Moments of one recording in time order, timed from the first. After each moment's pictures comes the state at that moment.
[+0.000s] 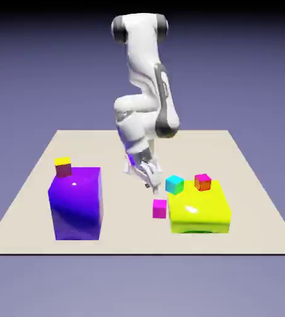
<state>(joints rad) 0.38 -0.10 -0.30 -2.84 0.97 2.72 1.39</state>
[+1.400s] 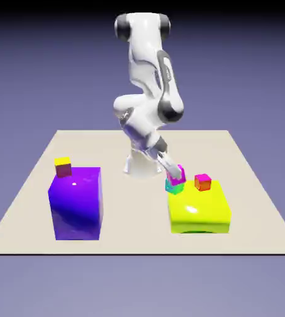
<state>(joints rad) 0.03 -0.33 0.10 -2.73 0.82 2.19 1.52</state>
